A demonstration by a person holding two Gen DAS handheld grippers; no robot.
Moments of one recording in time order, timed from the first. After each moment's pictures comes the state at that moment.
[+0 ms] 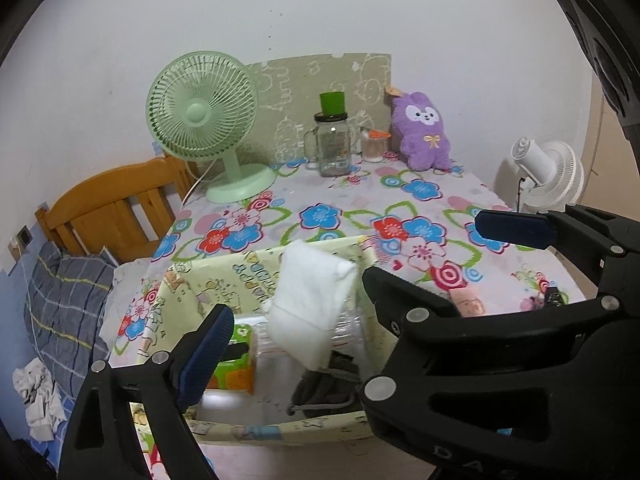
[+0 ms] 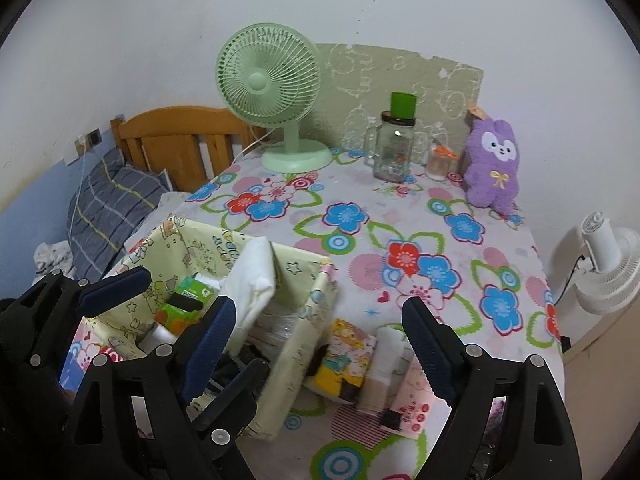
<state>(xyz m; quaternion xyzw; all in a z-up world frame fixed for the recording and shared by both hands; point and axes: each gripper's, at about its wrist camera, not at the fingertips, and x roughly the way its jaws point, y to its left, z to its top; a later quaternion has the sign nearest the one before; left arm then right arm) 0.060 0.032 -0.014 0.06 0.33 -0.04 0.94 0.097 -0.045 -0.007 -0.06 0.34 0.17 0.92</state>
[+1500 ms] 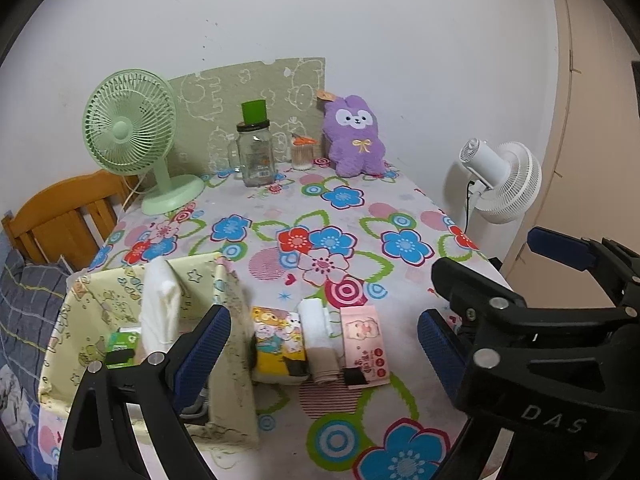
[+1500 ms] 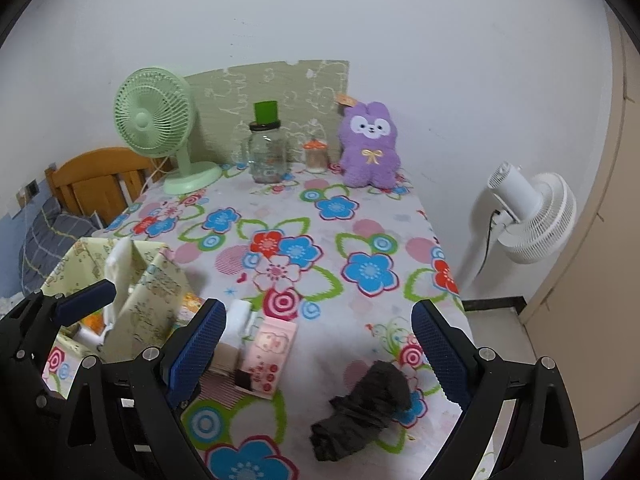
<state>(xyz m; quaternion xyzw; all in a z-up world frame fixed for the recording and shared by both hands) 0.060 -0.066 -0.020 0.04 0.33 -0.10 0.94 0.068 -0.186 -0.016 0.00 0.32 0.04 0.95</state>
